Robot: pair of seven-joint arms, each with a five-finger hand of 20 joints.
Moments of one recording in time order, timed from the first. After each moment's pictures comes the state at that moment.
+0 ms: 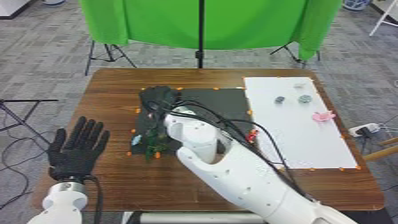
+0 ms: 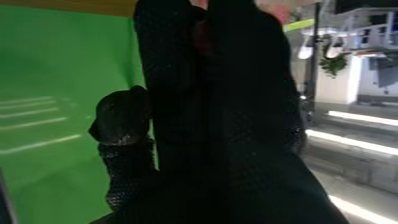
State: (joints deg) left arm 124.8 -62.8 -93.3 -120.4 -5.4 13.7 23.2; right arm -61.4 -85.4 37.7 -84.8 -152.3 -13.0 15.5
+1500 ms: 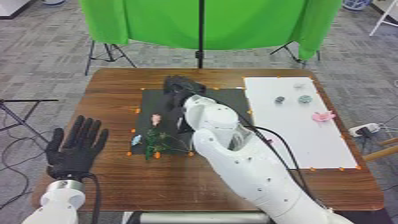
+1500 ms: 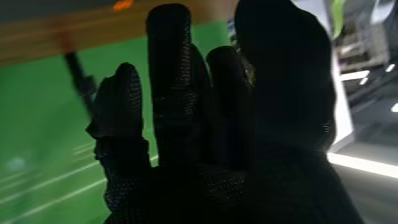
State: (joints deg) left arm 124.1 -64.3 -95.2 -119.6 -8.8 12.7 20.9; right arm -64.3 -83.0 47.6 -93.8 -135.5 -18.6 27.9
